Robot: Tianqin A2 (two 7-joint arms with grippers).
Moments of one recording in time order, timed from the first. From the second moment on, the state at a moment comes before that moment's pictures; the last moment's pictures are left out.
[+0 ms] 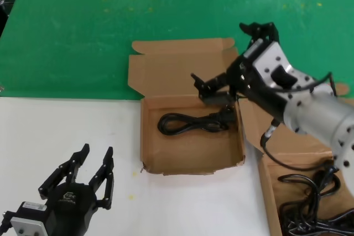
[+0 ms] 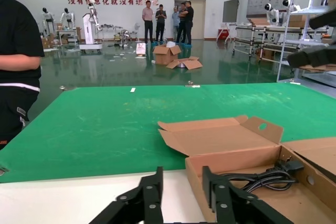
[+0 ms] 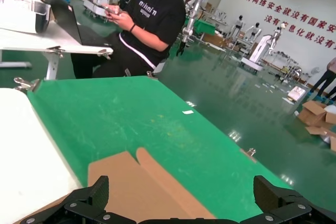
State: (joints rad) left arm -0.04 -0.29 1.62 -1.59 -1.77 0.03 -0.02; right arm 0.84 0.09 -1.78 1.54 0.64 -0.73 0.62
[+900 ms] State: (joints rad) left arm -0.02 -0.30 1.61 -1.59 -1.78 0.02 -0.01; right arm 0.52 0.17 -1.71 1.56 1.08 -0.45 0.38
